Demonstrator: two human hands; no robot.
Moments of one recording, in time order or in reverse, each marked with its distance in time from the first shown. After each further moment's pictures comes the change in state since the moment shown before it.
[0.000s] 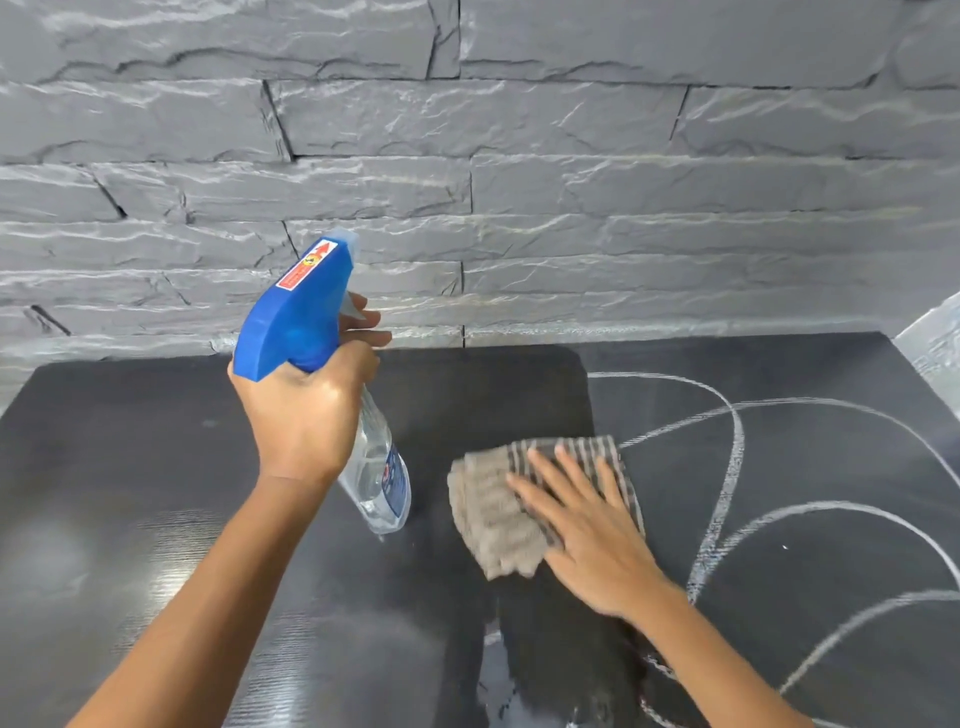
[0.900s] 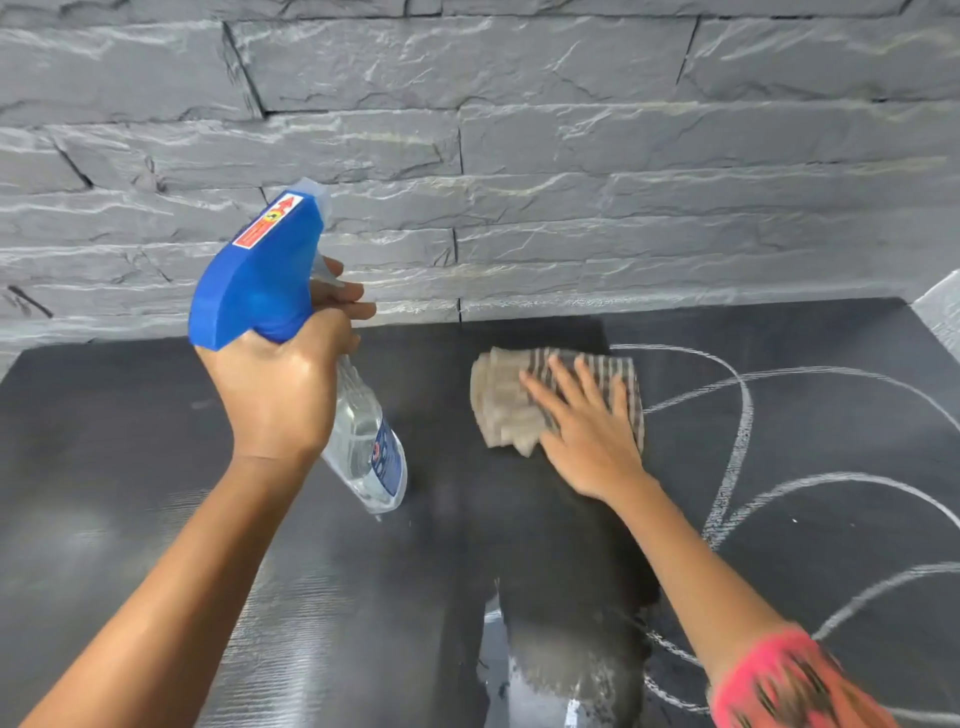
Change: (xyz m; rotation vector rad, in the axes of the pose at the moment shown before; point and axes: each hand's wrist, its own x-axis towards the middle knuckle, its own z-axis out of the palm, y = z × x) left_hand 0.000 -0.003 0.001 -0.030 0.004 0.060; right_hand 0.063 0.029 -0.010 -0.006 0.055 0.233
